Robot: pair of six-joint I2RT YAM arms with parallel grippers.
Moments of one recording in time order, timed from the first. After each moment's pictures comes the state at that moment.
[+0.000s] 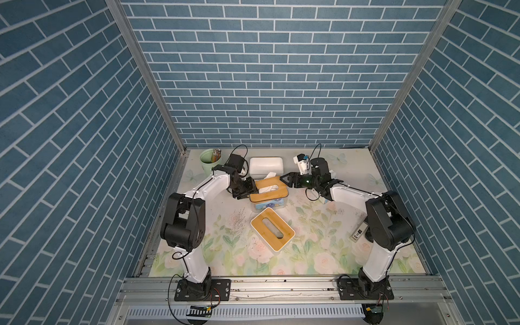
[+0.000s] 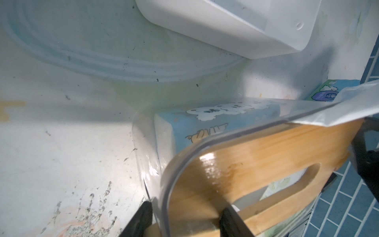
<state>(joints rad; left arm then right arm) -0.29 1.80 1.34 -0.75 0.38 -0.54 0.51 1.84 1.16 0.15 -0.56 0.46</state>
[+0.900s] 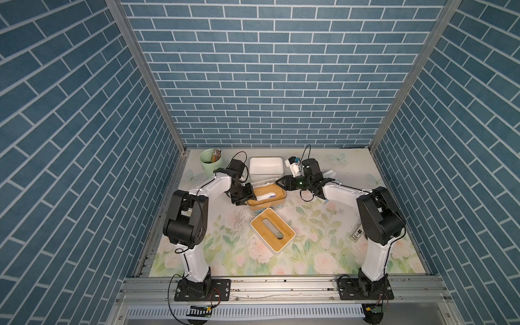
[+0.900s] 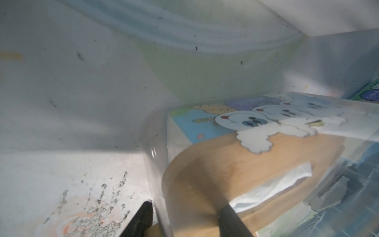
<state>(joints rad) -0.29 1.84 1.29 -0.77 0.36 -0.57 0.56 1.90 1.21 0.09 -0.55 0.39</state>
